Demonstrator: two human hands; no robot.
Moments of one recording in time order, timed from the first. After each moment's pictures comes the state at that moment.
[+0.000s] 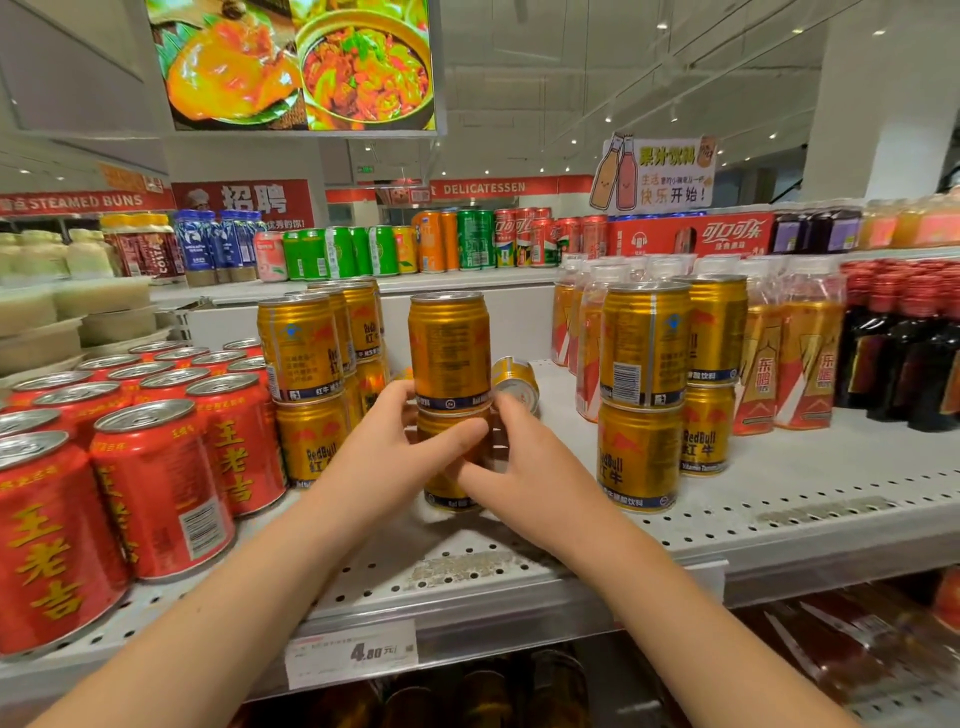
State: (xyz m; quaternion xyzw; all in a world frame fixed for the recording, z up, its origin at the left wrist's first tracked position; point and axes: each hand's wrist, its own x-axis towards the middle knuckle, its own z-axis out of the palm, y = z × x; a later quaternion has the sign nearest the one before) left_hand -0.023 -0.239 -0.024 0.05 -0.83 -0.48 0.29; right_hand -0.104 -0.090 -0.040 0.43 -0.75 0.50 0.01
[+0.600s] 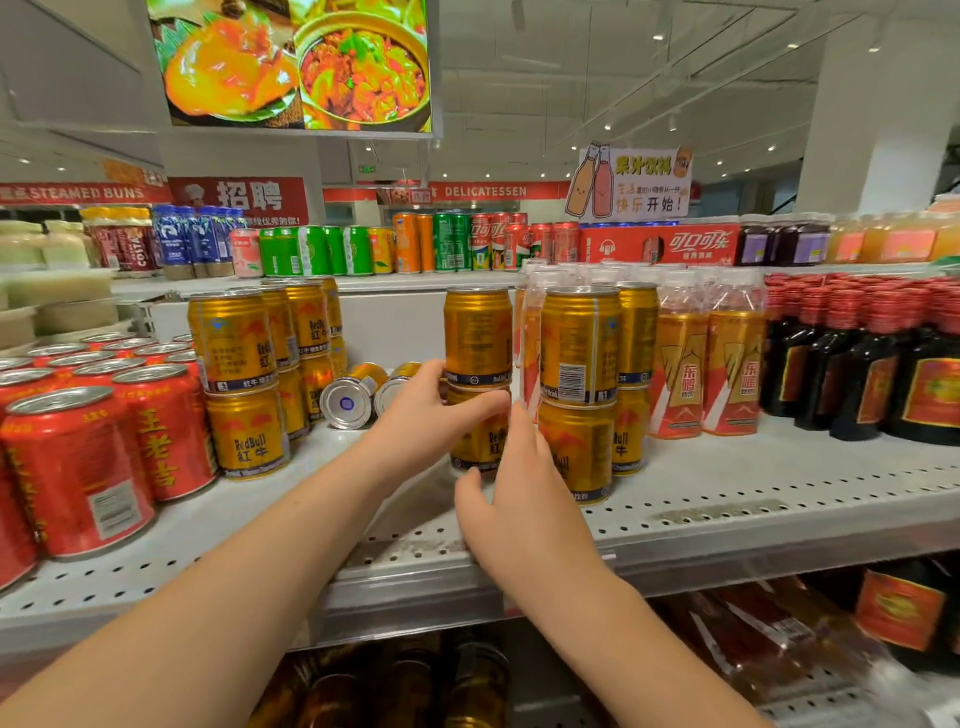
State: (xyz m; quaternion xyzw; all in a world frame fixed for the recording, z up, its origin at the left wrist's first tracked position) left_hand -0.093 -0.165 -0.009 0.07 -0.83 -0.49 0.25; right_hand -0.097 -0.025 -0.057 0.34 -0.82 0.45 0.11
